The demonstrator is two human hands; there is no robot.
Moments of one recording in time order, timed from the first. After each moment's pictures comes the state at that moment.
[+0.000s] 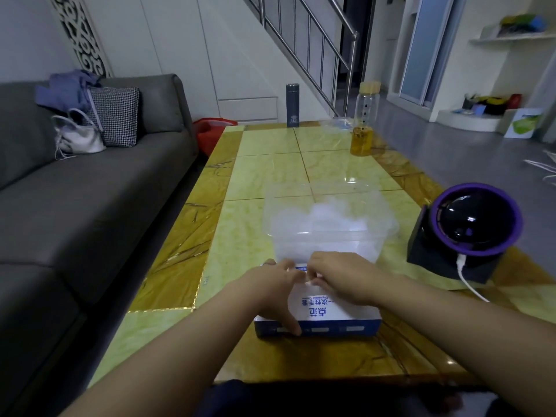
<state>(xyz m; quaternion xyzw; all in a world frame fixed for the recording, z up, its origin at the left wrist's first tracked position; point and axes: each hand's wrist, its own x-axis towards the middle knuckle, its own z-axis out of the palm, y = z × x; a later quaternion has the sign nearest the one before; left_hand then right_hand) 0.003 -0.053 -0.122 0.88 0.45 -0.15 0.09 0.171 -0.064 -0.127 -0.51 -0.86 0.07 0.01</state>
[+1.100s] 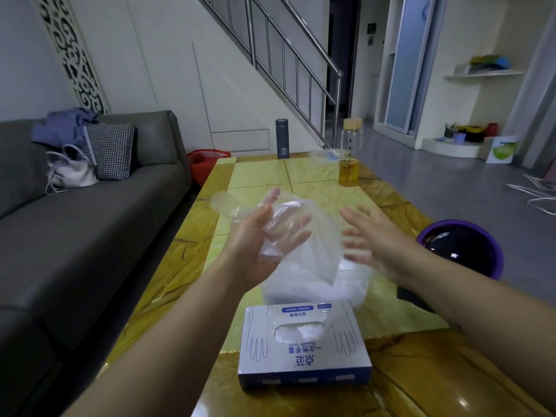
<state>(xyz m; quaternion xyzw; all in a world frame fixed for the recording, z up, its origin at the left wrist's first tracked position) 0.032 -0.023 -0.028 0.32 0.26 0.49 0.77 0.216 -0.056 -0.035 -0.57 -0.44 0.49 0.49</state>
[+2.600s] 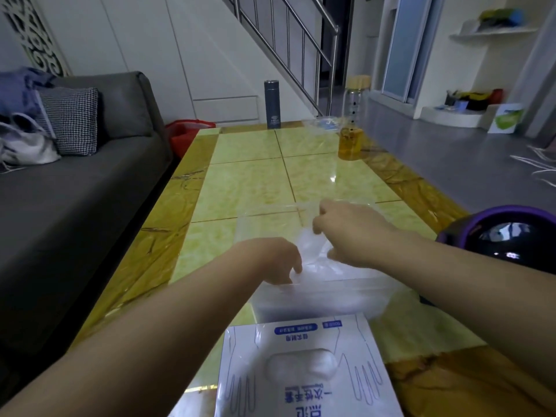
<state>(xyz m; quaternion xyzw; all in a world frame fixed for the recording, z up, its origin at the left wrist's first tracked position) 0.069 0.089 -0.107 0.89 0.40 -0.21 0.08 0.212 0.049 -0.082 -0.62 -0.78 -0.10 -0.10</state>
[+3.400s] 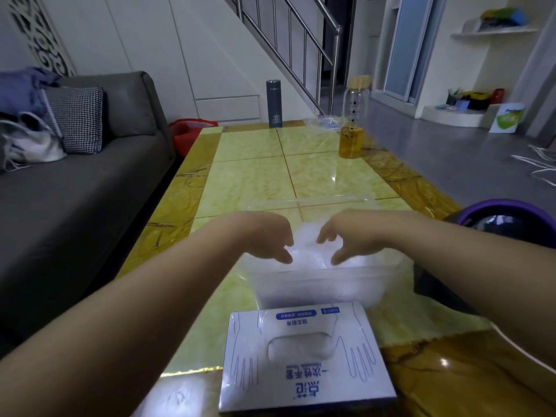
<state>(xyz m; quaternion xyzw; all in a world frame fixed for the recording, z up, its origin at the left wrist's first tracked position) 0.055 0.072 -0.061 0.87 0.45 -0.18 0.10 0.226 0.048 -0.074 -0.60 -0.78 0.13 -0.14</state>
